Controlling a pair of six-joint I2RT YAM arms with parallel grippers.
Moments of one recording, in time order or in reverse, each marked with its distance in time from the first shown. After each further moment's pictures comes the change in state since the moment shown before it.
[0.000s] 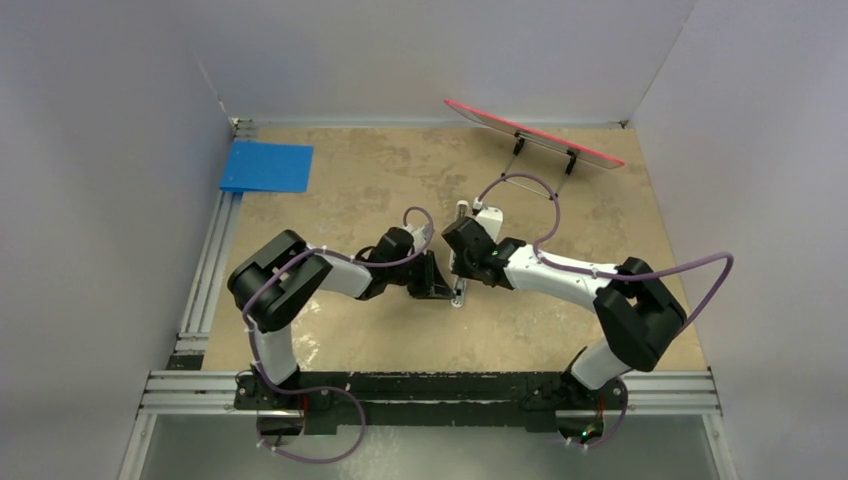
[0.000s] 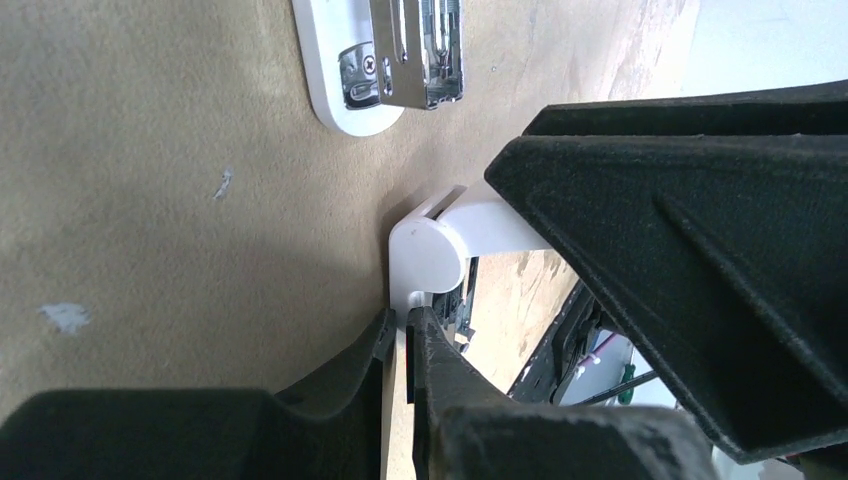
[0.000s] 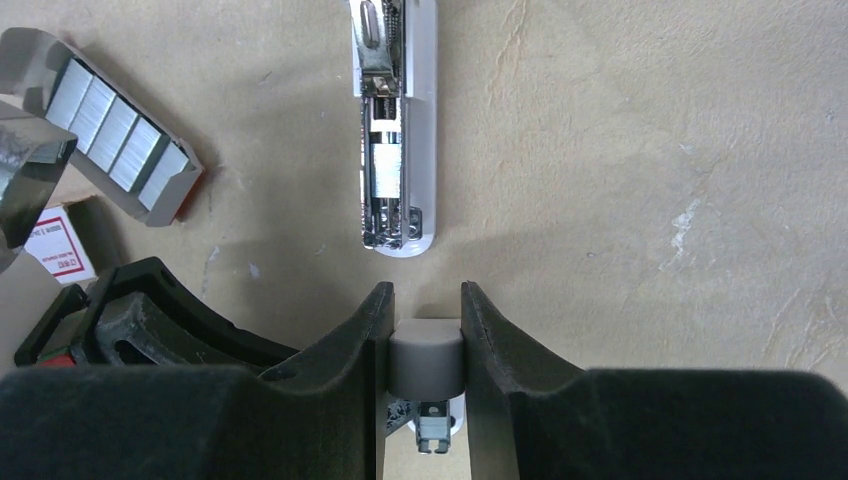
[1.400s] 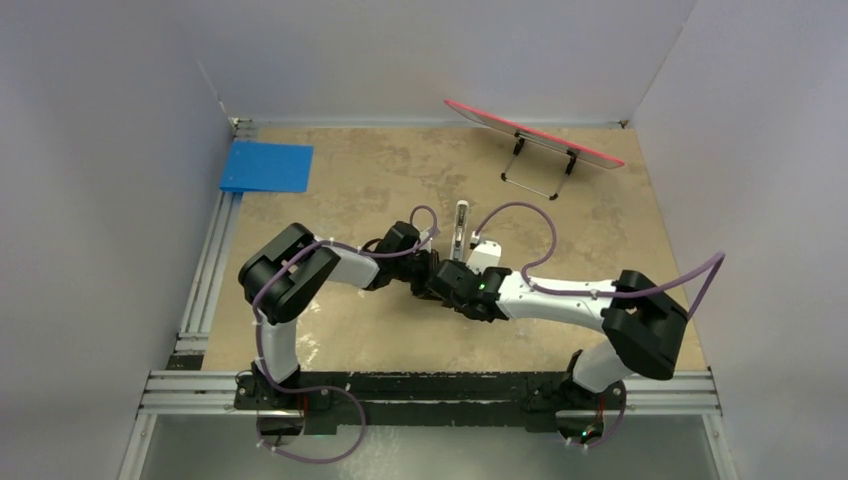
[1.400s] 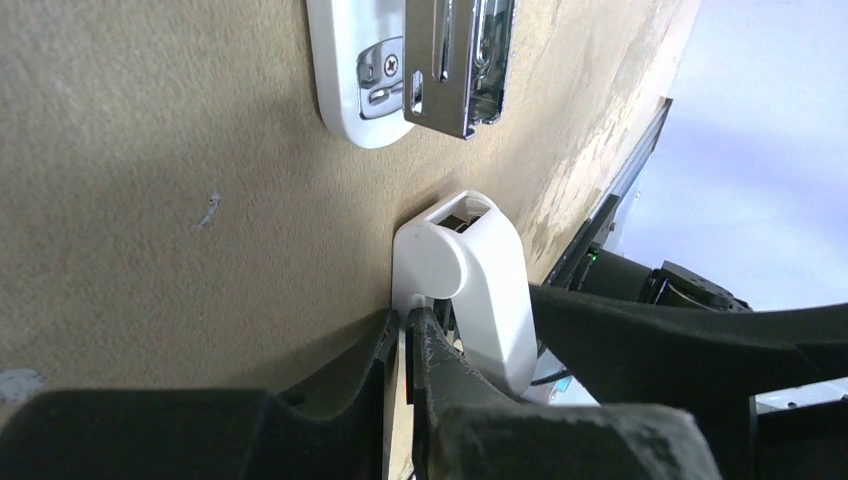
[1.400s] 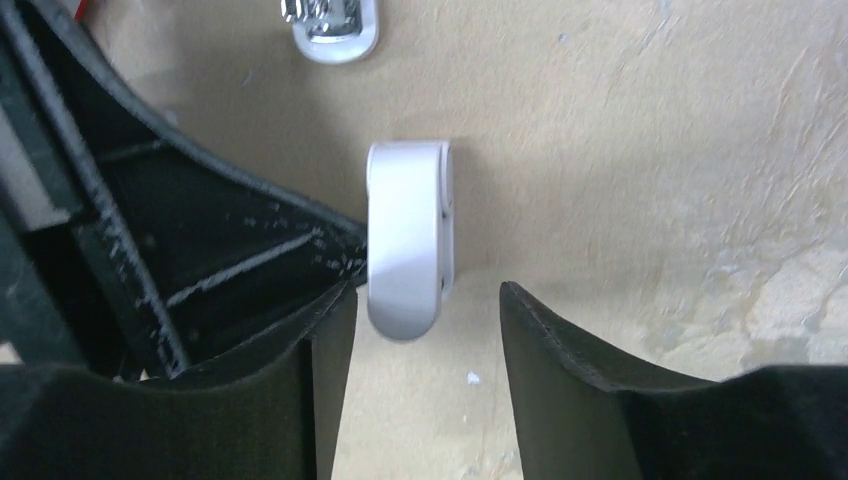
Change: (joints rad) left arm 0.018 0.080 0.109 -0.140 0.108 -0.035; right arm 0.248 -0.035 -0.064 -0.203 0.171 0.317
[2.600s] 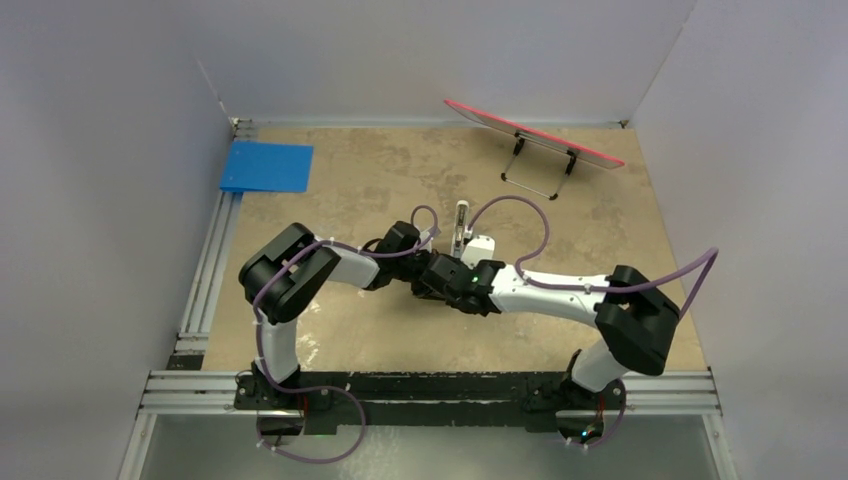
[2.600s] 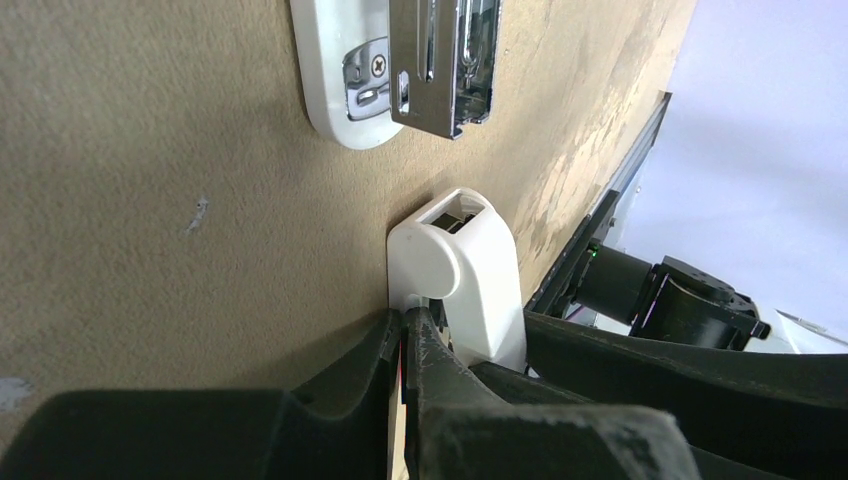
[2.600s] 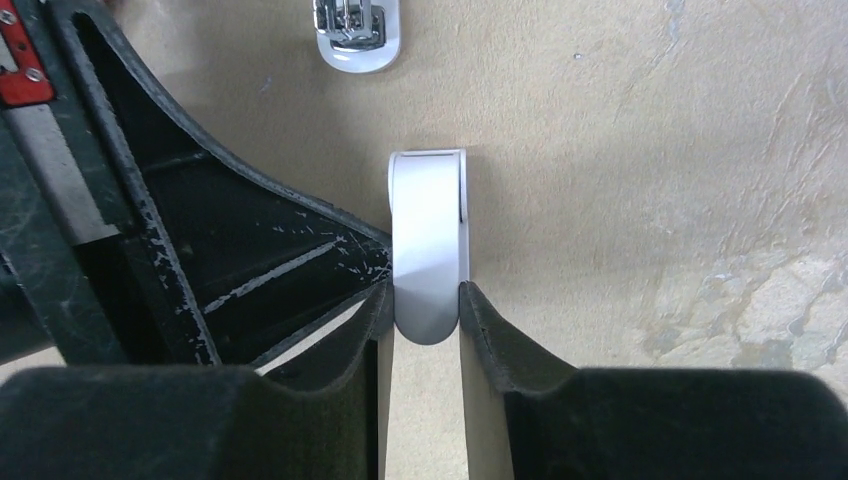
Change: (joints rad) left arm 0.000 0.001 0.002 0.007 0.009 0.008; right arm -0.012 0.034 0.089 -0.086 -0.011 -0.035
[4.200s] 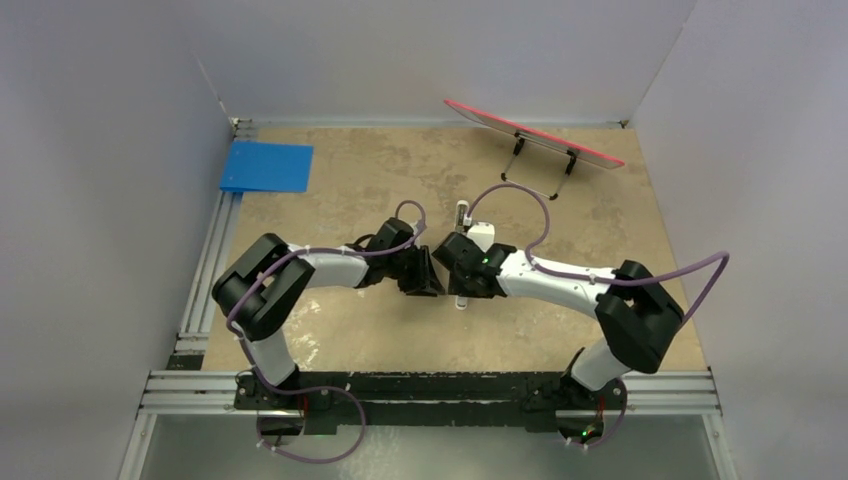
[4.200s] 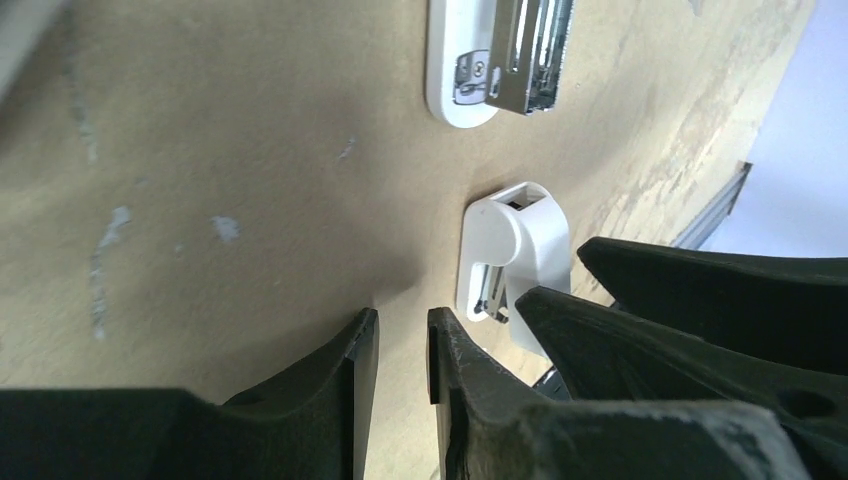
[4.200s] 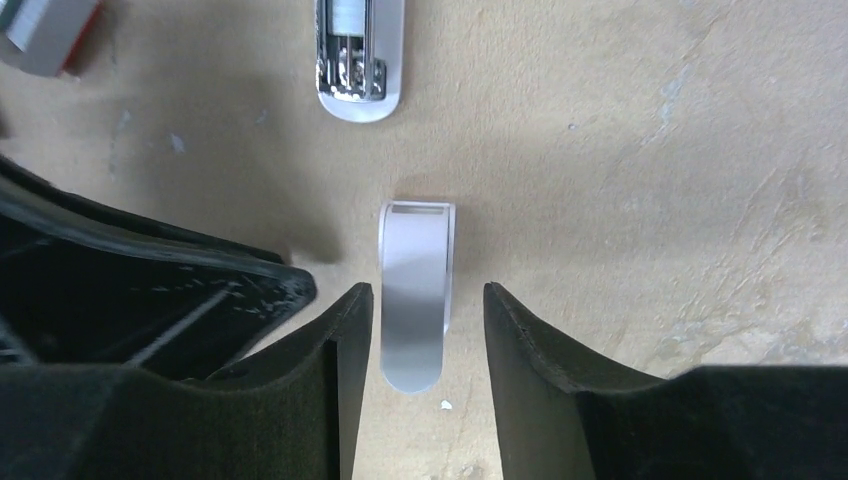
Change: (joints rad) left arm 0.015 -0.145 -0.009 -0.218 -0.175 0.065; right arm -0.139 -0.005 0.014 0.053 -0.146 -0.245
